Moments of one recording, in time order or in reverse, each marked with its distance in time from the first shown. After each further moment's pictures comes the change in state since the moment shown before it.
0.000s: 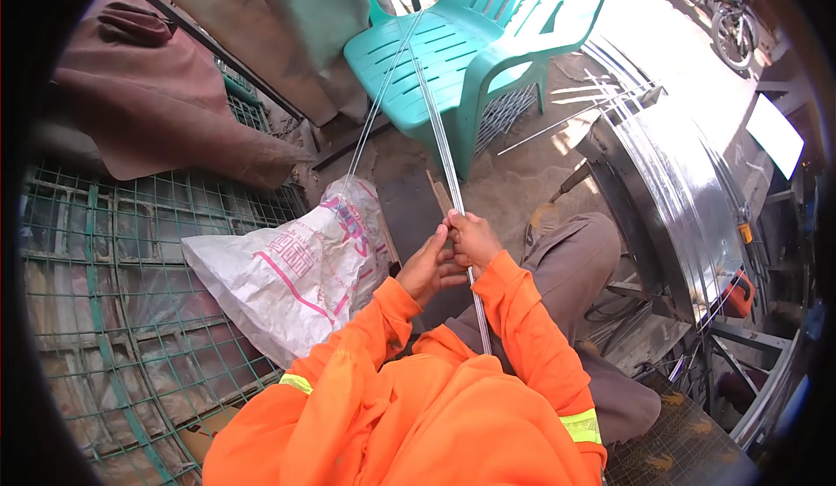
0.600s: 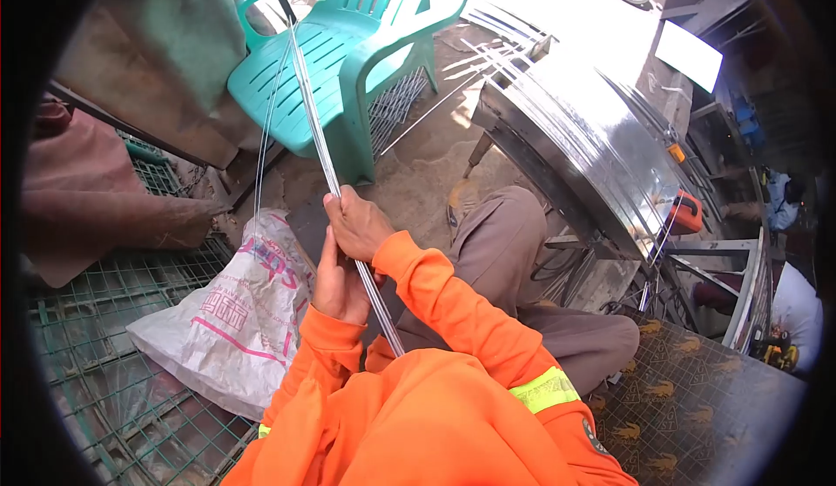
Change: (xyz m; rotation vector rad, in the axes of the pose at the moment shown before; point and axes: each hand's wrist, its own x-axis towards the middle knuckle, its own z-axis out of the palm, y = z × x) left_hand -0.005 0.027 0.029 -0.435 -0.165 0.120; right_hand -0.005 -0.035 0.038 -0.945 0.256 -0.646
